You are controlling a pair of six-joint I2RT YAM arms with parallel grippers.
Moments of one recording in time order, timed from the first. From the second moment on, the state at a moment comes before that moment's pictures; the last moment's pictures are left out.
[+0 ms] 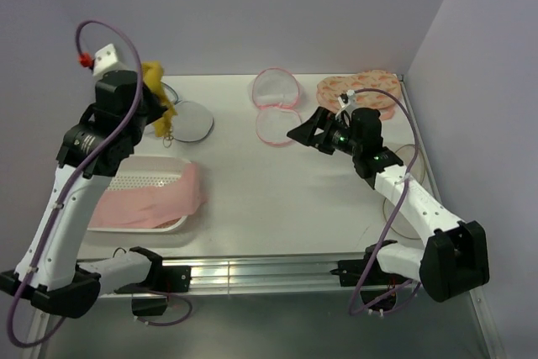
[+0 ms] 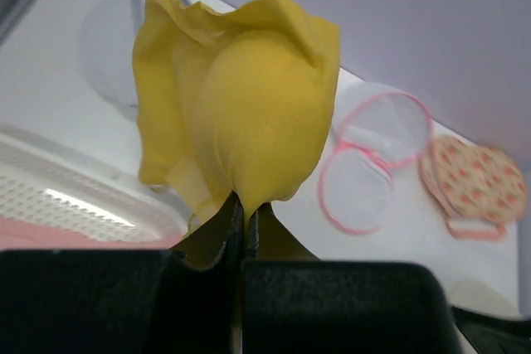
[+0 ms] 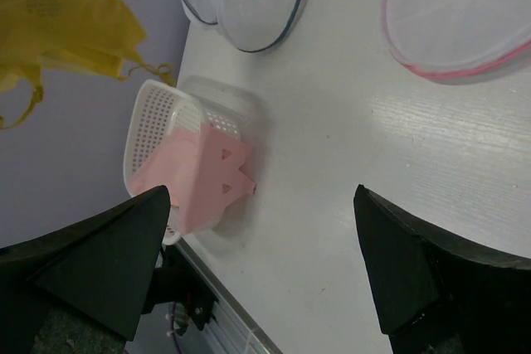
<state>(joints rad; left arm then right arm) -0.34 1.12 1.56 -0.86 -0.48 -0.64 0.28 1.18 0.80 0.03 -0.49 0.76</state>
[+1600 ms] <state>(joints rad) -1.01 1.46 1.11 -0.32 -0.25 -0.87 0.28 0.95 0.81 -0.26 -0.18 0.63</state>
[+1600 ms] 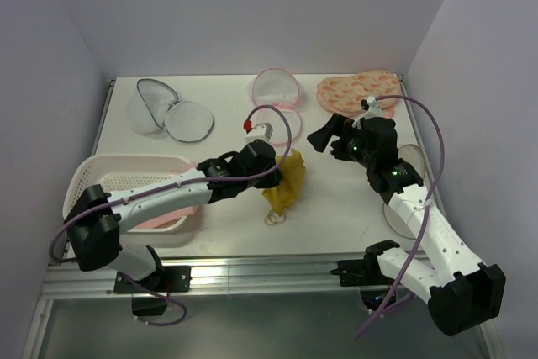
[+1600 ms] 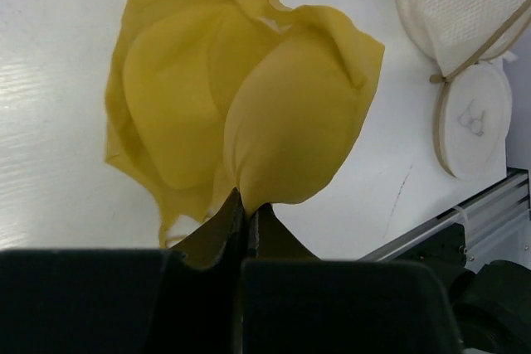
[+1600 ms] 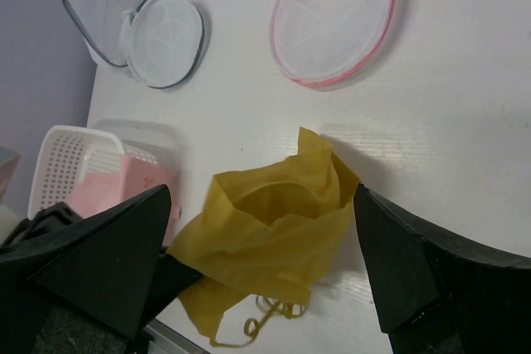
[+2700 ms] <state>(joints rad) -0.86 1.74 1.13 -0.13 -0.07 -0.78 0.28 0.97 0.78 -0.31 -0.10 0.59</state>
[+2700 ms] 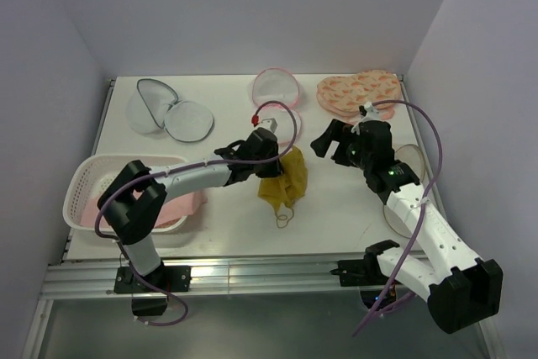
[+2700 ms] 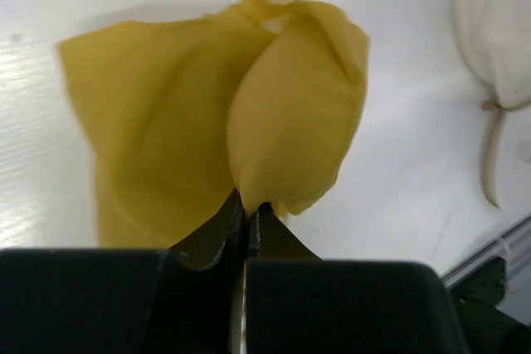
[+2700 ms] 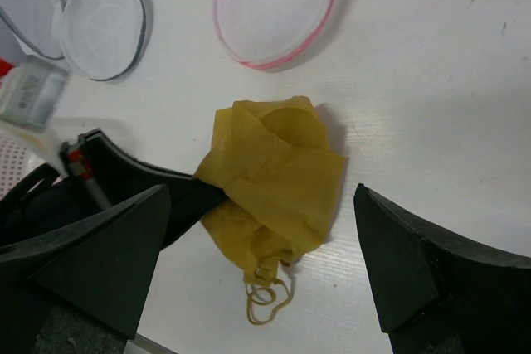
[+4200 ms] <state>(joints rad) -0.83 1.38 0.59 -0.15 -0.34 -1.13 0.27 1.11 0.71 -0.24 -0.17 0.57</state>
